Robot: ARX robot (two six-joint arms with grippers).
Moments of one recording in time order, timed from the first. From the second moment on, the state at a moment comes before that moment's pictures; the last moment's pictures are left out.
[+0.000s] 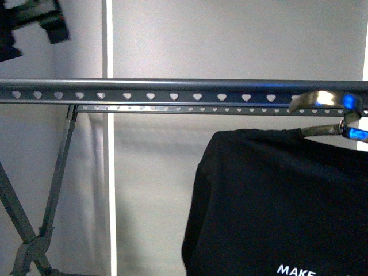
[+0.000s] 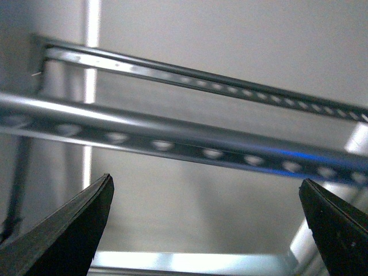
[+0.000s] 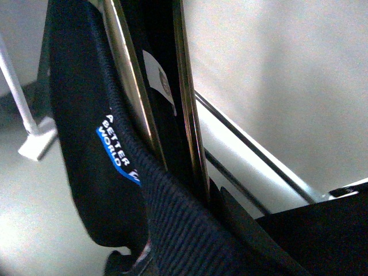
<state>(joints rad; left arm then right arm) 0.04 1.58 1.44 0.33 0.04 -0.26 -0.38 1.46 1.14 -0.32 -0.77 -0.82</state>
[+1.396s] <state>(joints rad) 0.00 0.65 0.11 0.54 0.00 -0.01 -0.20 1.89 1.60 -0.23 -0.56 0.67</state>
